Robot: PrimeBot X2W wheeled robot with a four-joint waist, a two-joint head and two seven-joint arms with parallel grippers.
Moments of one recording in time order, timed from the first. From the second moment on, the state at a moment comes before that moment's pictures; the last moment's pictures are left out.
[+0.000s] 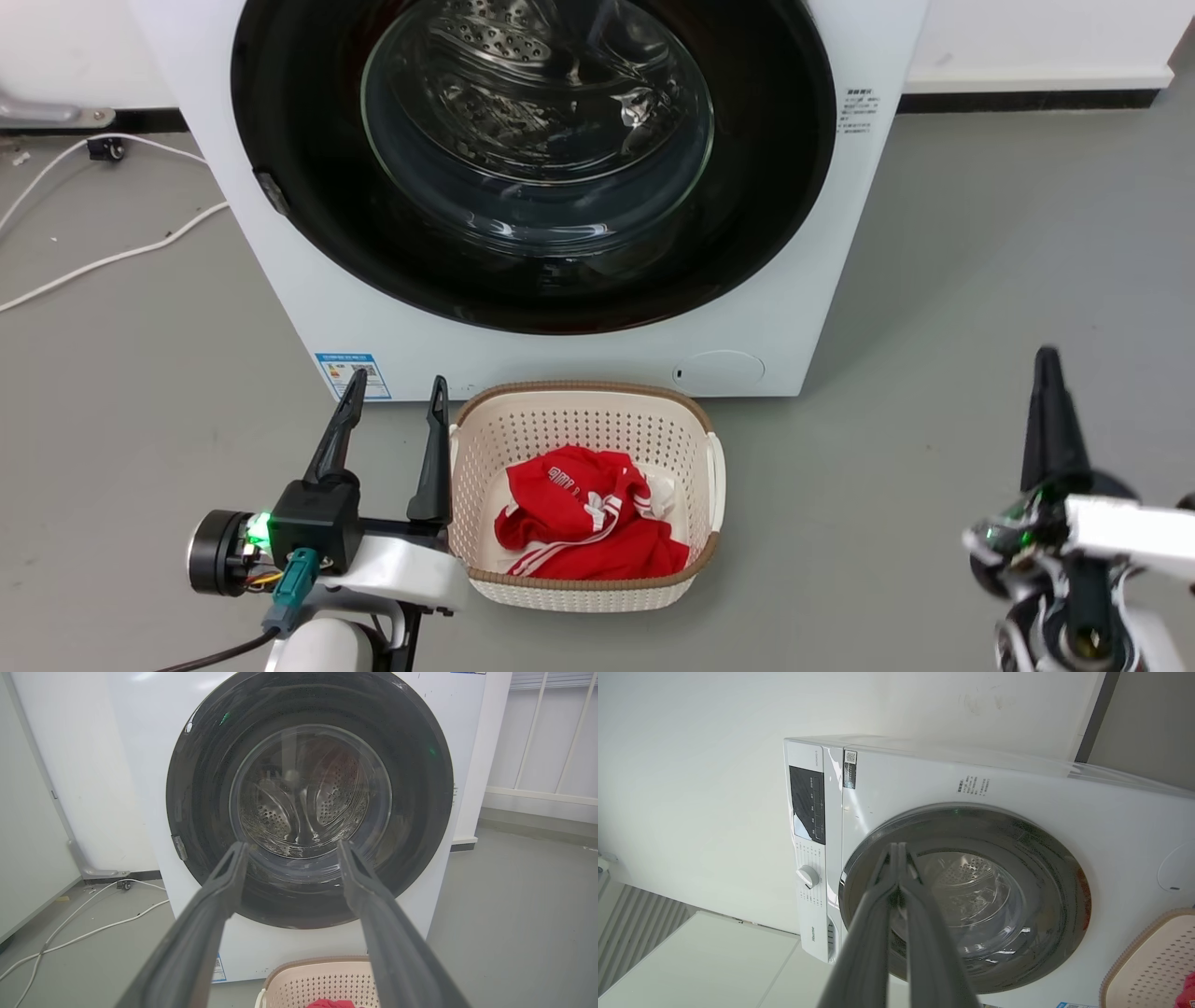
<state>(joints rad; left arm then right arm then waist) -0.12 0.06 -0.10 0.11 -0.05 -0.01 -0.26 -0.09 -0.05 0.03 0.03 1.50 0.13 -0.25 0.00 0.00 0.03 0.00</state>
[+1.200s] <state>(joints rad) -0.33 0.05 -0.10 -0.02 -0.05 -0.03 -0.26 -1.42 -0.35 0.31 1.01 1.44 0.13 0.39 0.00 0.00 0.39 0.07</state>
